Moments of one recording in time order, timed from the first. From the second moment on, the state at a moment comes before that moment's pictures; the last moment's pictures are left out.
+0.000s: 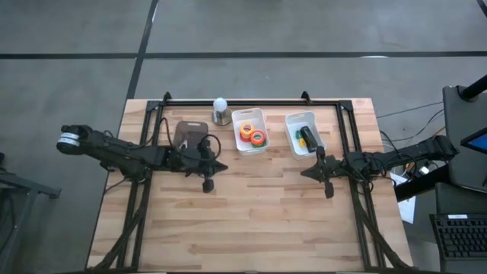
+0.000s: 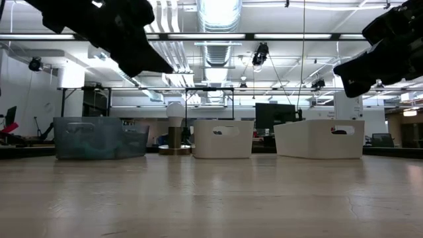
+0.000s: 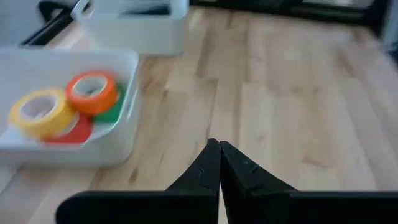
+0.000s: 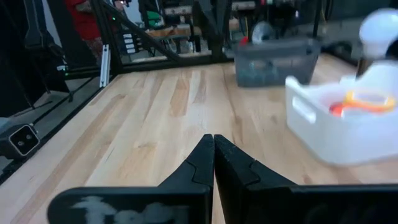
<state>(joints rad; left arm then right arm) -0.11 1.15 0.63 0.04 -0.21 -0.19 0.18 0.43 0.01 0.27 0.10 0.19</state>
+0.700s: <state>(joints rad) -0.10 0.96 0.15 0.66 -0.04 -0.14 0.18 0.40 0.01 0.35 0.16 0.15</state>
